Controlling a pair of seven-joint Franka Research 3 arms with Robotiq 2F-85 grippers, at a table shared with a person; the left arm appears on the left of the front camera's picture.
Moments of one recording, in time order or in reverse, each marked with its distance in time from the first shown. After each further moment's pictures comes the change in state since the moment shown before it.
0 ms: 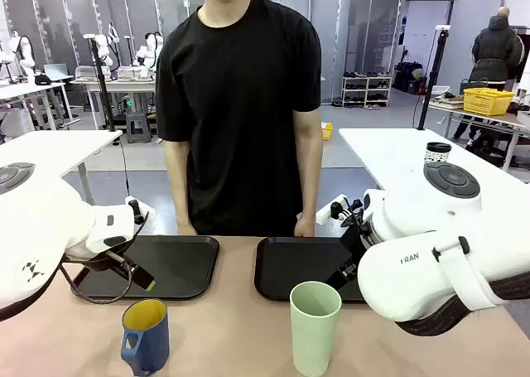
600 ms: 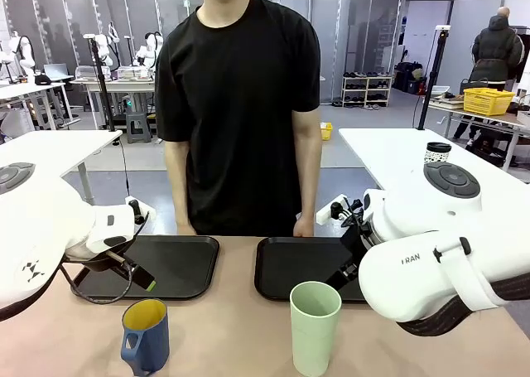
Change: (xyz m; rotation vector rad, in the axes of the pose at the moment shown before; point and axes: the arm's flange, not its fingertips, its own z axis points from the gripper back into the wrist) left arm 0.000 0.000 0.000 0.000 0.000 -0.001; right arm 0.000 -0.001 0.000 -0.003 0.001 0.008
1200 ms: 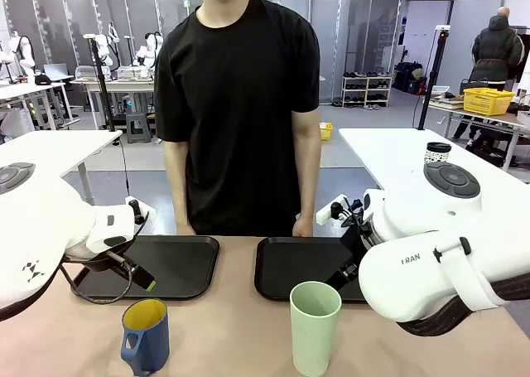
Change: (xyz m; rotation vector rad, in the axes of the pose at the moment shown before) left arm 0.000 0.000 0.000 0.000 0.000 0.000; right arm 0.000 0.000 0.000 0.000 0.000 0.000
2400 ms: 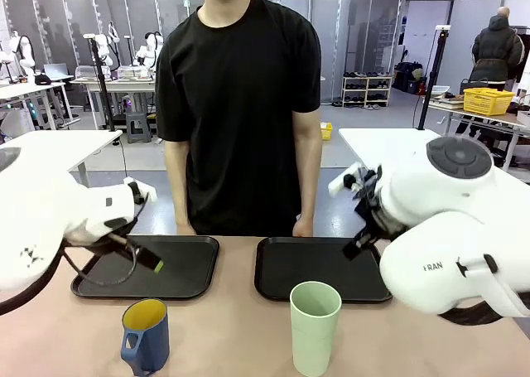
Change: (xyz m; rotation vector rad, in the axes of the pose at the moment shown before) left arm 0.027 -0.005 0.041 -0.030 -0.123 0.054; right arm 0.030 -0.027 0.063 -0.294 -0.051 -0.007
